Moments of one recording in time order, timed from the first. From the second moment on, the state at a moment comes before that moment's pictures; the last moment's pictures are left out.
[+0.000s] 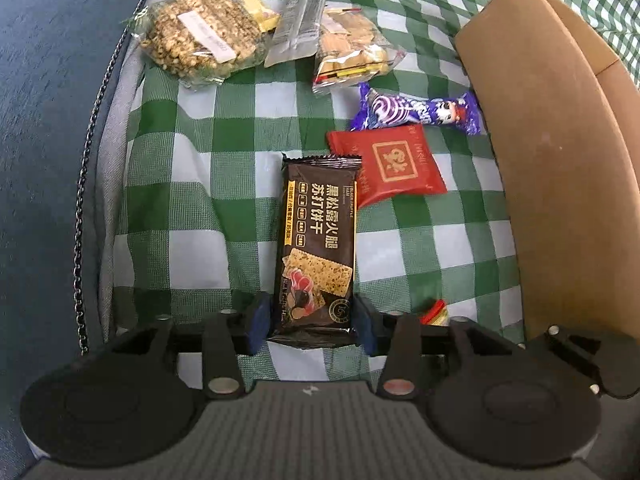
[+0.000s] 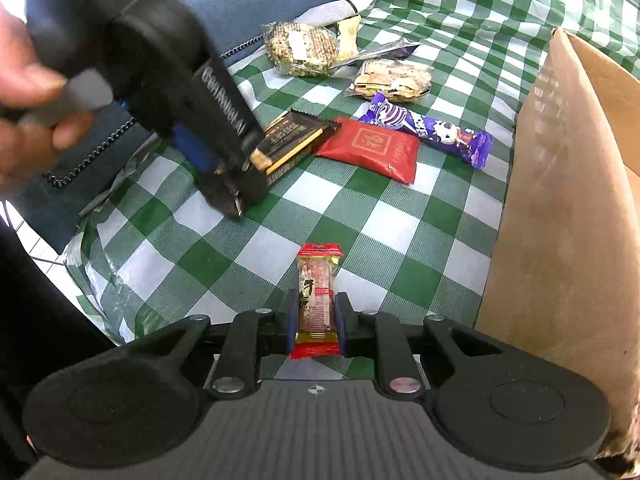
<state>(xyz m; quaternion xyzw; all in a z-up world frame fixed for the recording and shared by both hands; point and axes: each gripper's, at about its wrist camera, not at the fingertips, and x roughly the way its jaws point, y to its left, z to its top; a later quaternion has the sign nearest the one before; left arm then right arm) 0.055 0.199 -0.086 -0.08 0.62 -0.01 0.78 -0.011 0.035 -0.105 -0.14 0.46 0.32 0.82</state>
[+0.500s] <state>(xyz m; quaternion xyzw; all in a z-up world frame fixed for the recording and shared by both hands) 0.075 0.178 -0.095 -0.03 0.62 0.03 0.79 -0.013 0.037 -0.108 -0.14 0.46 0.33 0.81</state>
